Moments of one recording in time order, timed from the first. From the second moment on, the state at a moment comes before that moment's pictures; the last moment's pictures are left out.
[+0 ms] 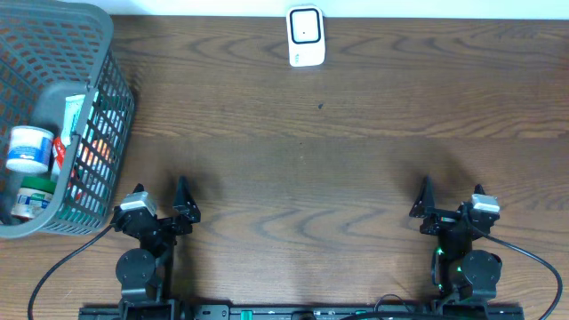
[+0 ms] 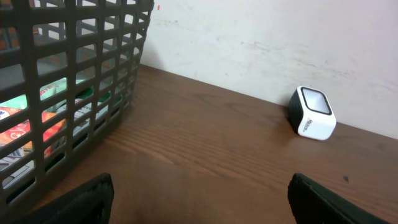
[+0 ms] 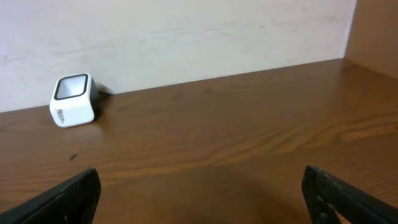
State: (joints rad) left arm 0.04 0.01 0.01 -0.11 -0.01 -0.28; right arm -0.03 0.03 0.01 -0.06 0.09 0.15
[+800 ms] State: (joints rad) left arm 0.04 0.04 0.01 -0.11 -0.01 -0.28; right arm -0.03 0.03 0.01 -0.06 0.09 0.15
